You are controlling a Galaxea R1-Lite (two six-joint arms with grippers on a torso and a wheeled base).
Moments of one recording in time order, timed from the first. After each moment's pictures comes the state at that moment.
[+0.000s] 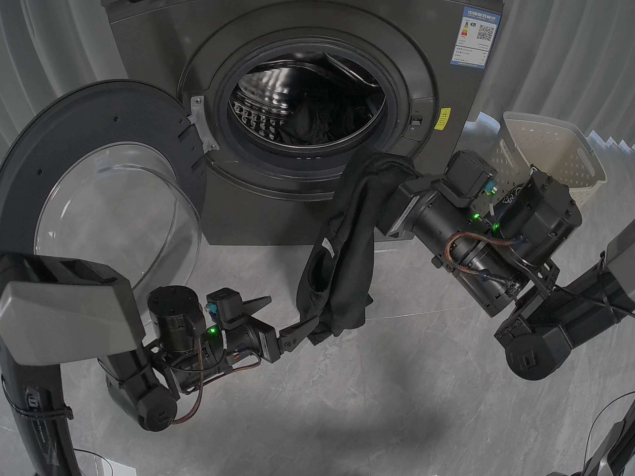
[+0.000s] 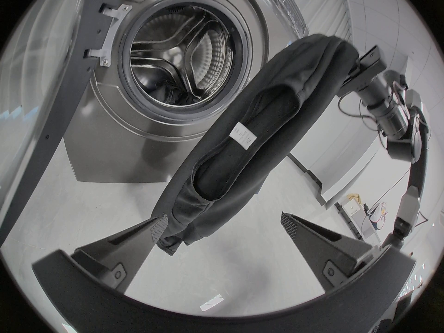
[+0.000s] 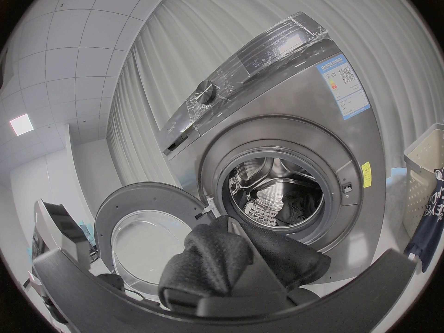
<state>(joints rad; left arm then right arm) -0.50 2.17 -0.49 -1.55 -0.24 -0.20 0.71 1.91 -0.87 -1.46 -0.02 0.16</state>
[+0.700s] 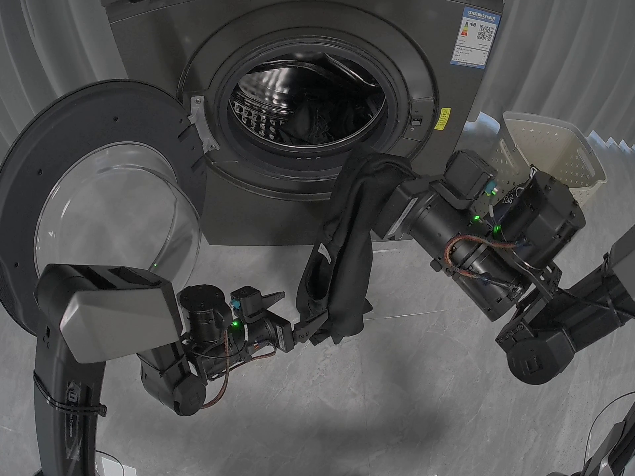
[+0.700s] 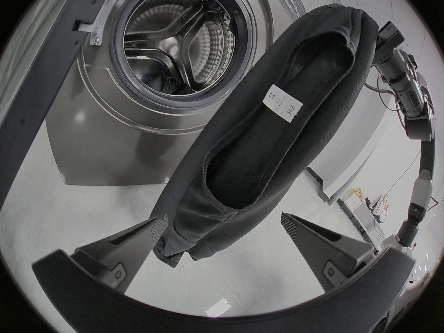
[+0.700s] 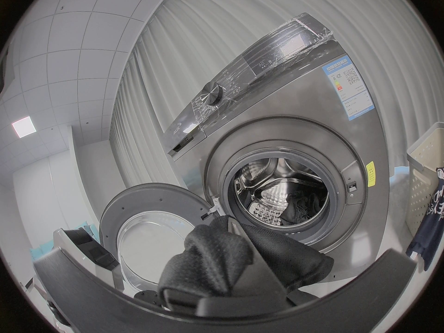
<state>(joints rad) -0.46 2.38 -0.72 -1.55 -0.29 -0.15 0.73 1.90 -0.86 -1.46 -0.02 0.16</state>
